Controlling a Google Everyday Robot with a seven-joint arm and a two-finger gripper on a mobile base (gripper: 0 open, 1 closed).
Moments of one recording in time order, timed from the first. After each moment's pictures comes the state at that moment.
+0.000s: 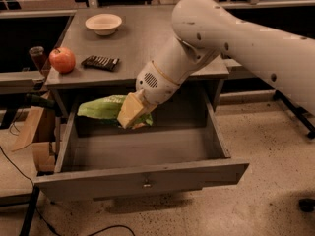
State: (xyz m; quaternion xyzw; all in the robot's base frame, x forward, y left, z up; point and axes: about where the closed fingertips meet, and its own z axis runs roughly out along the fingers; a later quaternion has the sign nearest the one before) arm 0.481 0.061 0.850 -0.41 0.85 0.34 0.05
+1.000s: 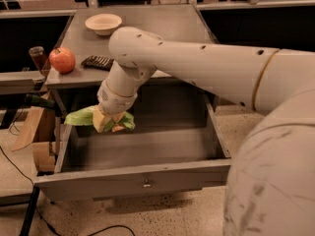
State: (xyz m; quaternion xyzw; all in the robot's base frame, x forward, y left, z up) arm 0.543 0.148 0.761 -0.34 0.91 0.24 0.05
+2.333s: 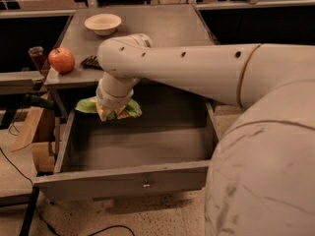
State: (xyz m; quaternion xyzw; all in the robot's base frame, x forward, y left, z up) arm 0.605 0.152 0.744 -0.27 0.94 0.16 0.15
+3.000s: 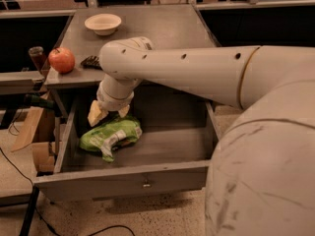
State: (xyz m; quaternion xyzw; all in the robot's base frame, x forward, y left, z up) arm 0.603 0.153 0.736 -0.28 0.94 0.16 0.14
